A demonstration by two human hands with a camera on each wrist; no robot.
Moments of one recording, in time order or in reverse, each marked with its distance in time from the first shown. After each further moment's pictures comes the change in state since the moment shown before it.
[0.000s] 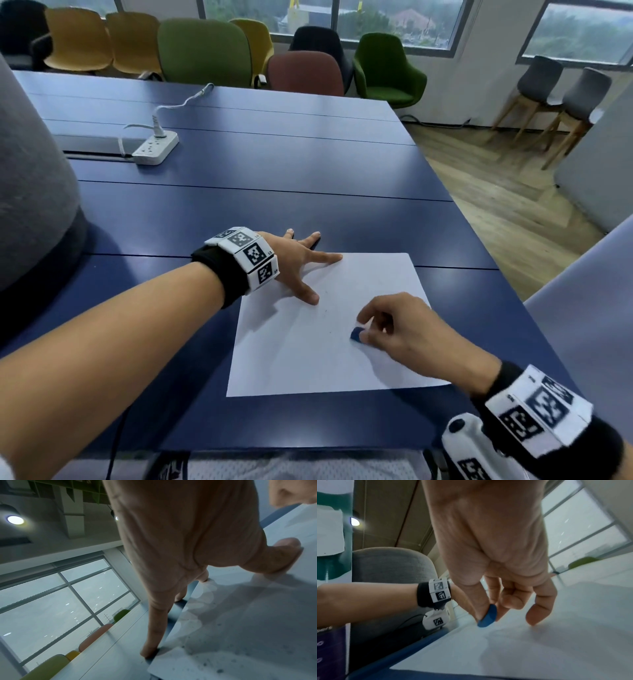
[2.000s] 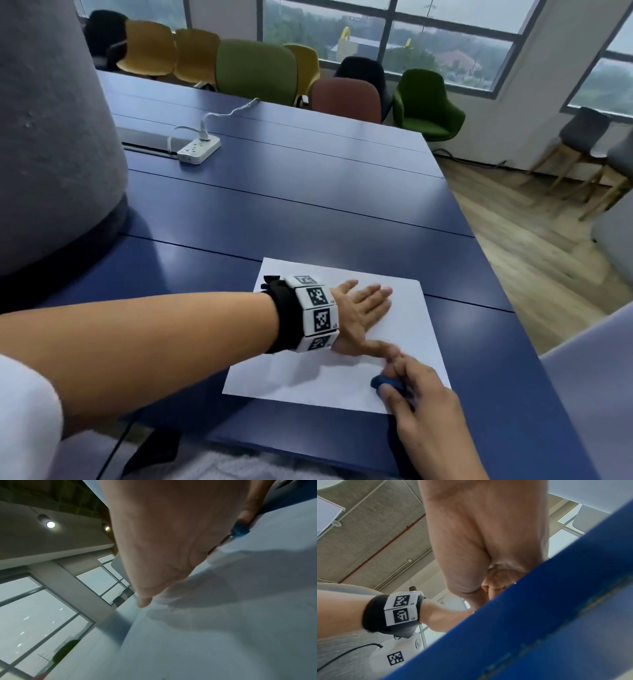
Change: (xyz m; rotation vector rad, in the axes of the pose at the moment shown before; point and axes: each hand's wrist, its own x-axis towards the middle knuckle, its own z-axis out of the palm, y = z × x) left_hand -0.004 0.092 0.037 0.113 0.158 0.188; right_hand -0.052 0.036 0.046 0.219 0.266 0.028
